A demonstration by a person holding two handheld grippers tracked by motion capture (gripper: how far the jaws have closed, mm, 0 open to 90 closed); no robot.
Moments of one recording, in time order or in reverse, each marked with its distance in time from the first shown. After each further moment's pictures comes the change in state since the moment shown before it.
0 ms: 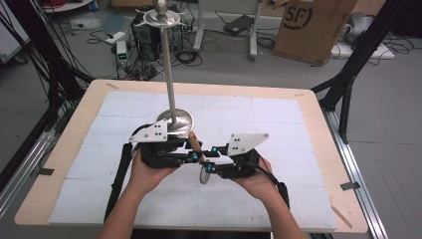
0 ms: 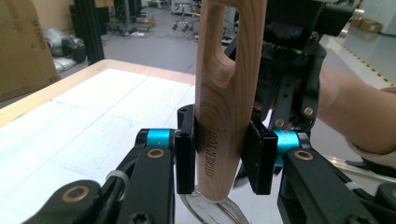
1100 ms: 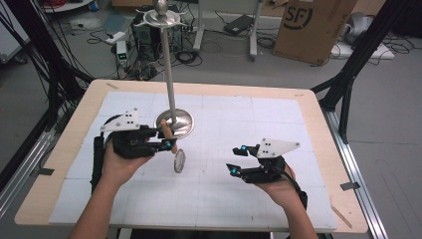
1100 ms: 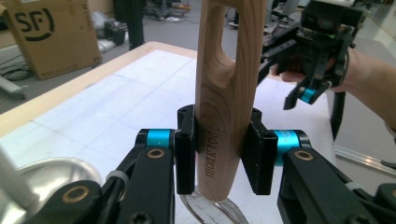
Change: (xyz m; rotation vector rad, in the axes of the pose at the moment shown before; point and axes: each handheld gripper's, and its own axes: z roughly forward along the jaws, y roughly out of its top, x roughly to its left) left arm 0.026 0.004 -0.060 0.053 0.150 -0.032; right arm -0.009 -0.046 -0.049 -0.026 -0.141 0.109
